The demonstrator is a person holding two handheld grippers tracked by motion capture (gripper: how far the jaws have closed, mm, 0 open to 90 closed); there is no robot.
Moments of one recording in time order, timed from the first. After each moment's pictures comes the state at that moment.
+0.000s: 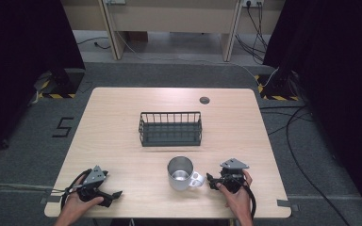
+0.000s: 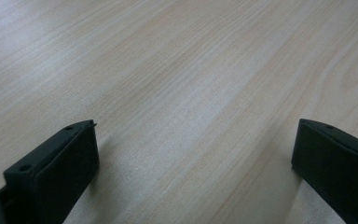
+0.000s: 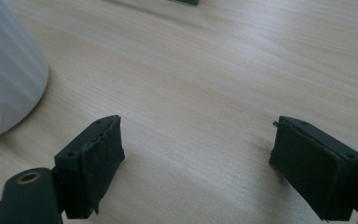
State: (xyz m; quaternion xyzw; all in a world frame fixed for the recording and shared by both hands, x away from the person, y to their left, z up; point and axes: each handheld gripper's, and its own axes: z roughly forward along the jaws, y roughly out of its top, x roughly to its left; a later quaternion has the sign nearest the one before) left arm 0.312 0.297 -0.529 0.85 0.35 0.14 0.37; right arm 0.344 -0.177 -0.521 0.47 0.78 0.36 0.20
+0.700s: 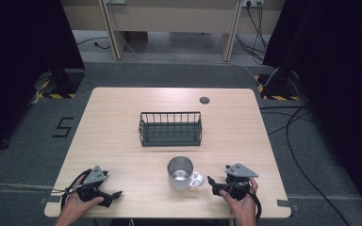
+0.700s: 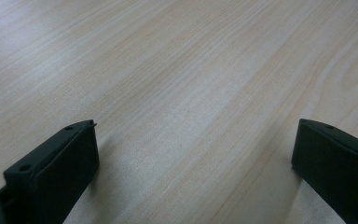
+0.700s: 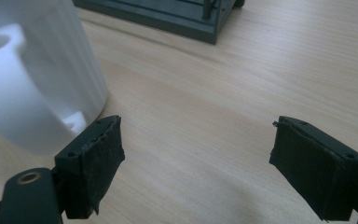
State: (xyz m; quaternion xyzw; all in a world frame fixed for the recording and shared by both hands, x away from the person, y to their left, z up) left arm 0.312 0.297 -0.529 0.85 0.35 0.14 0.37; right arm 0.314 -0.183 -0.497 0.44 0.77 0.41 0.21
